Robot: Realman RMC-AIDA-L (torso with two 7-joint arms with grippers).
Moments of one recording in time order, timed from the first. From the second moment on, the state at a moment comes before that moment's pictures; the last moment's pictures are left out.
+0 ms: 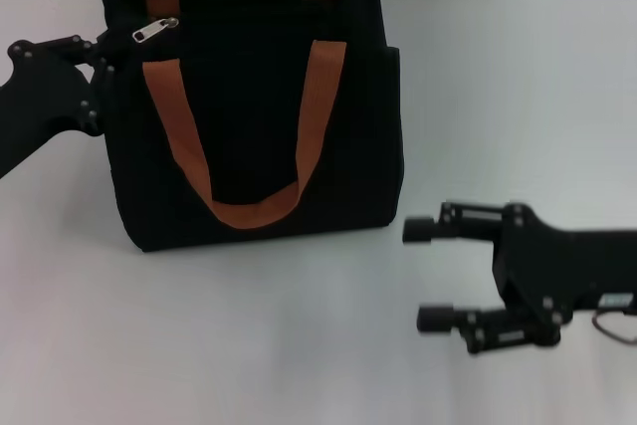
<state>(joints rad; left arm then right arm) -0.44 -2.06 0.29 0.39 1.76 1.54 -0.62 0.52 2.08 -0.75 -0.45 -1.90 -1.96 1.12</state>
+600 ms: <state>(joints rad) -0.43 -2.07 0.28 0.36 1.70 1.62 -0.56 0.76 2.07 -0.76 -0.46 -1.66 -1.82 1.74</state>
